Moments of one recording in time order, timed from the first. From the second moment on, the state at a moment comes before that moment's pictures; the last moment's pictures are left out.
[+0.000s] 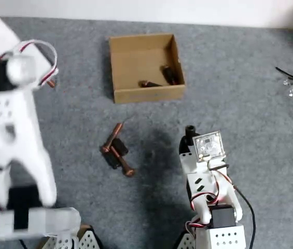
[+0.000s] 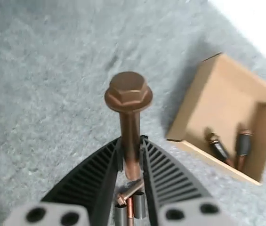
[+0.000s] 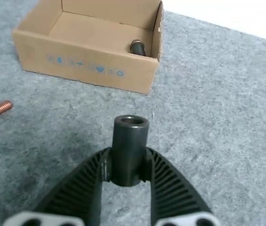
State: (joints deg) left arm -12.7 -5.1 -35.5 100.5 36.9; right arm -10.9 -104.5 95.7 40.7 13.1
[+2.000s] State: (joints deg) left arm 6.5 -103.7 95.8 23.9 28.4; right arm -10.9 -104.5 95.7 40.7 13.1
